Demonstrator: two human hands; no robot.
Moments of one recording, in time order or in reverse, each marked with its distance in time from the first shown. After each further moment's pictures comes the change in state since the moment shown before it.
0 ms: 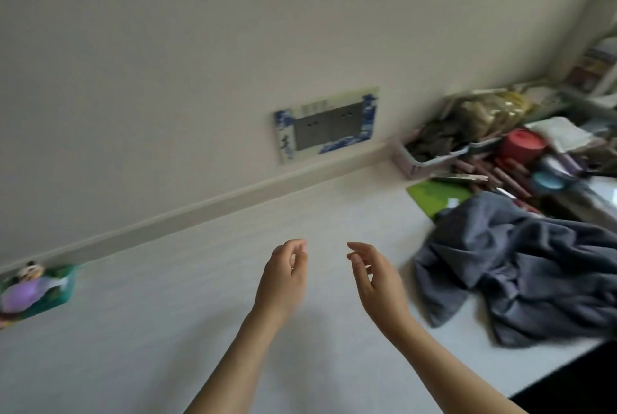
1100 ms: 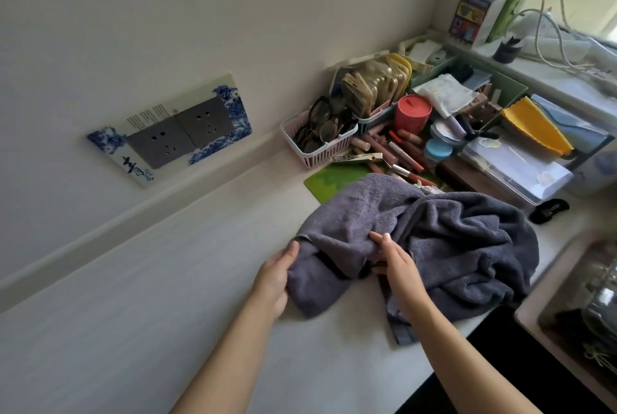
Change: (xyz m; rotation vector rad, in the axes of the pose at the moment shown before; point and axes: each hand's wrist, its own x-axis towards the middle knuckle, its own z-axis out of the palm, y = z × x) left_hand 0.074 0.059 0.203 -0.804 -0.312 -0.465; right_hand 0.061 0.150 -0.159 0.535 0.162 0.609
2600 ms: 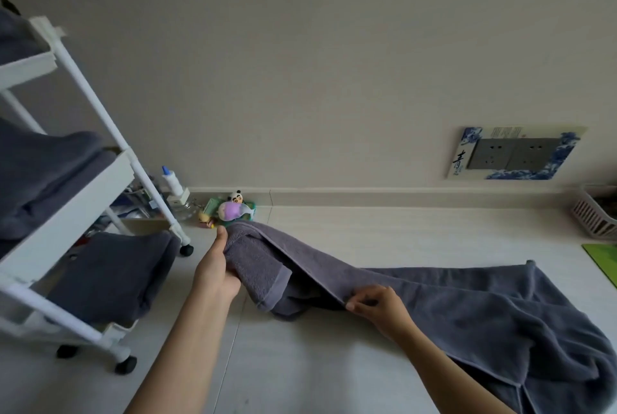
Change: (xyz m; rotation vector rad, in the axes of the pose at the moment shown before) left_hand -0.332 0.067 -0.456 -0.682 0.693 0.409; right_hand -0.248 0.093 0.354 -0.793 -0.871 -0.462
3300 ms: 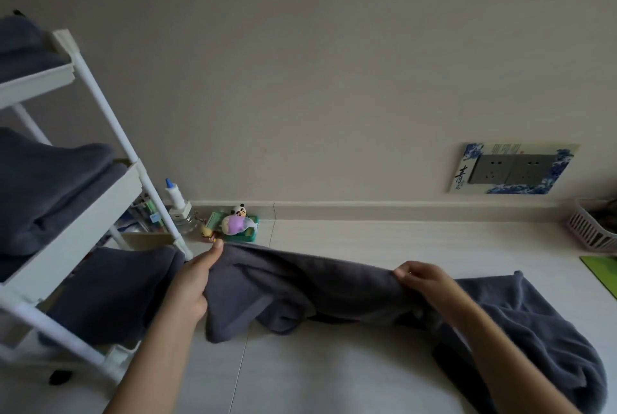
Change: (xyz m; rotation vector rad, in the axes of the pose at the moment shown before) left_hand 0.013 0.043 -0.048 0.358 -0.084 0.089; right_hand 0.003 -0.043 -0.073 0.189 0.060 -0.081
